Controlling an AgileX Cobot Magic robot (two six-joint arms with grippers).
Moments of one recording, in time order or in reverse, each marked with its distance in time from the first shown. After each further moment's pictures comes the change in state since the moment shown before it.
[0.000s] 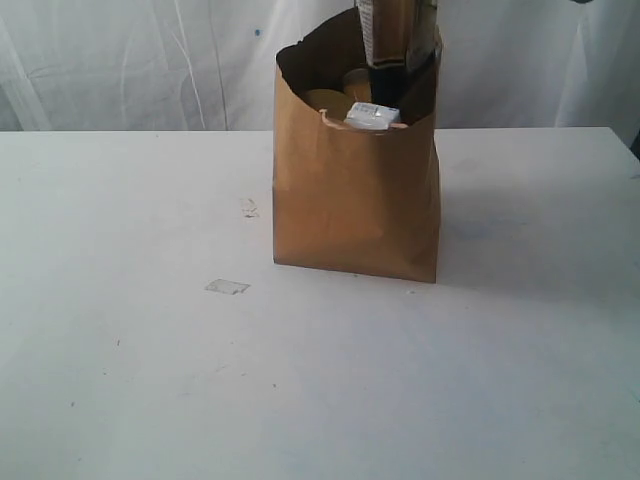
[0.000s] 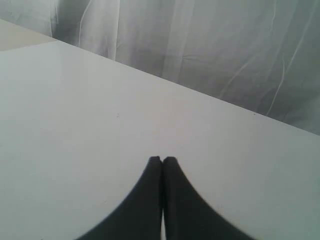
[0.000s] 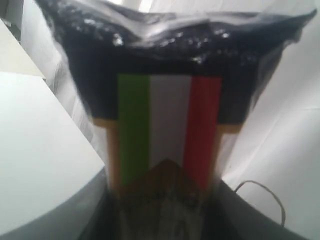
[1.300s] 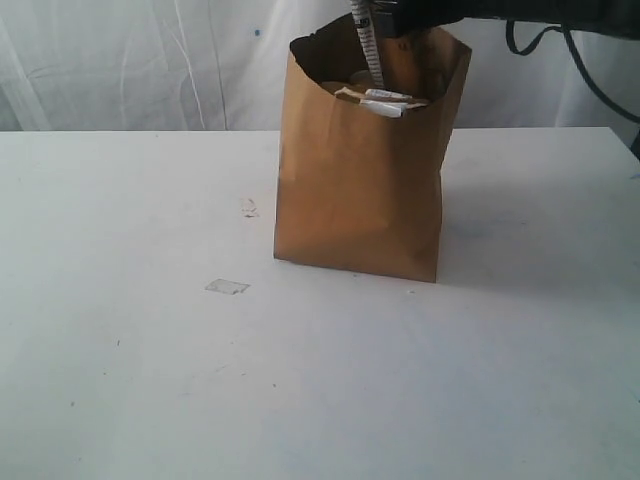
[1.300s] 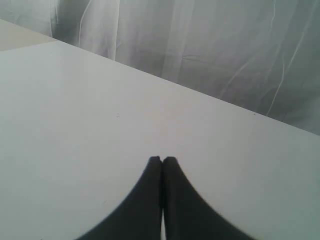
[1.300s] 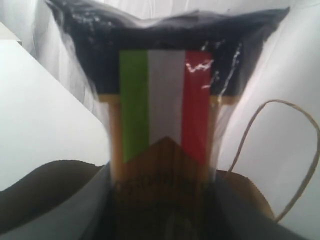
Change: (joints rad) left arm 0.000 0.000 0.000 0.000 0.000 0.000; right arm 0.000 0.244 -0.119 -0.089 -0.115 0.185
